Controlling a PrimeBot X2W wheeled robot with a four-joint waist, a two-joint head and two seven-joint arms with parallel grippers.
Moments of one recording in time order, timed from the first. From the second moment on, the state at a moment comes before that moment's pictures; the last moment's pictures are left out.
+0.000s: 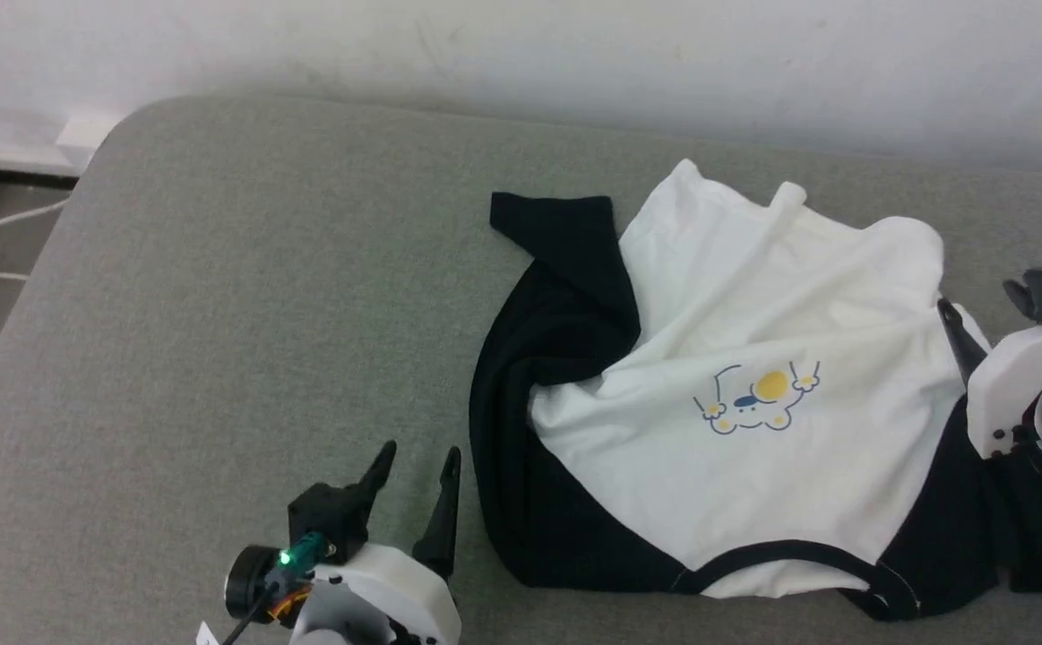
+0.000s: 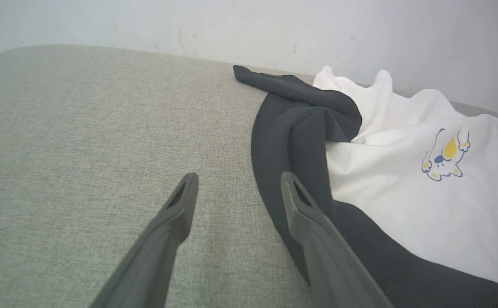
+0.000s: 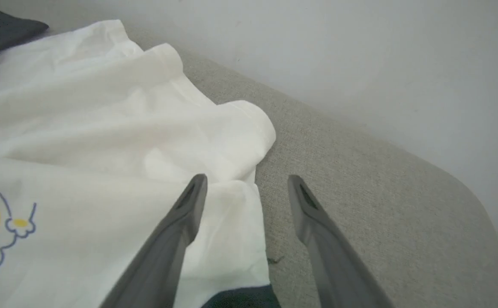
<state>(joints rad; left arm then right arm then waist) -0.12 0.23 -0.49 0.20 -0.46 0.18 -0.18 -0.50 -0.45 0.19 0.64 0.22 0.13 0.08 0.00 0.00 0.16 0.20</state>
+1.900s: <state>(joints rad) 0.14 0.55 -0.50 -0.38 -0.68 0.16 0.40 0.01 -0.13 -0.16 0.05 0.20 0.13 -0.01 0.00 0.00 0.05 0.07</state>
